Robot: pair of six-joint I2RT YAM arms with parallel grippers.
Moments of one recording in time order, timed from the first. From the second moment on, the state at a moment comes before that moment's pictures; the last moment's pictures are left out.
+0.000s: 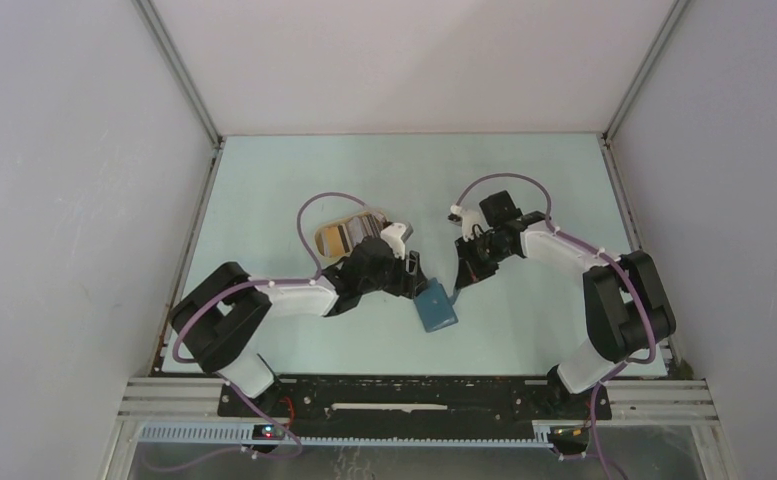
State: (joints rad) left arm -0.82 1.58 0.68 0.35 0.09 -0.48; right arm 0.39 1.61 0.98 -0.58 -0.55 -0.04
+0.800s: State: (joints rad) left arm -0.86 1.61 0.60 0.41 0.16 -0.62; right arm 0.49 1.64 1.05 -0.63 -0.50 -0.22
